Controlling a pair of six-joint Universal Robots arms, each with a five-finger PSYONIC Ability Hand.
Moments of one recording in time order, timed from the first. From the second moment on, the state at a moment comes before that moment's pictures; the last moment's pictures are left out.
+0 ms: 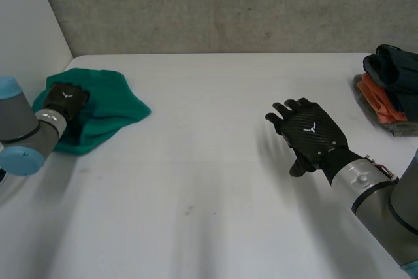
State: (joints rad) left arm 4.70 -2.48 -1.07 3.35 -1.38 3.80; right arm 1.85 -1.33 1.94 -0.48 1.16 2.64; left_hand 0.42 0.40 0.40 0.40 0.22; right_hand 0.21 0.22 0.21 0.24 0.06
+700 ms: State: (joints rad) left arm 4.38 -2.10 -1.20 3.33 -1.38 3.16; right arm 1.80 -1.33 1.93 -0.49 1.27 2.64; left_hand 1.14 1.20 1.19 1.20 0.97; right_hand 0.21 0.22 0.21 0.24 0.06
